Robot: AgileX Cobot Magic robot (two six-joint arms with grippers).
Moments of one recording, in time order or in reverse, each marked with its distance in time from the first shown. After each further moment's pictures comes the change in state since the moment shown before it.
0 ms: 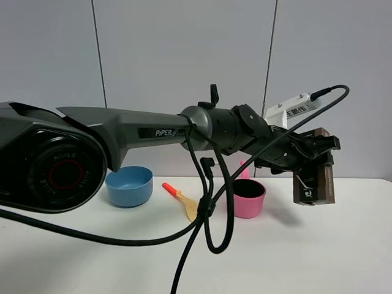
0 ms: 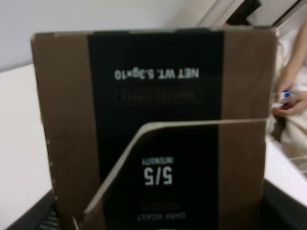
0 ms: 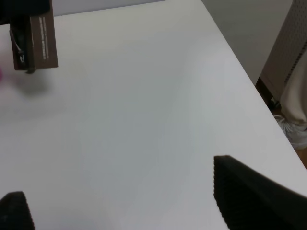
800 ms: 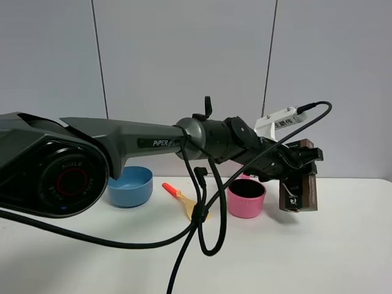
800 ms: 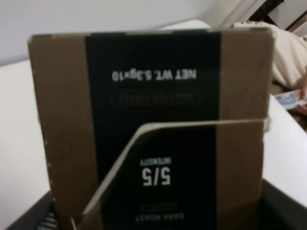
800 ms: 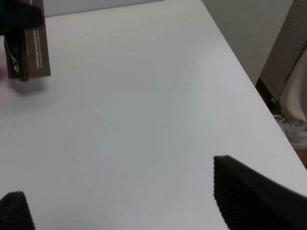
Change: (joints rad) left arm 0.027 0.042 0.000 0.017 -0.009 -0.027; right arm 0.000 0.000 0.000 0.000 0.000 0.000
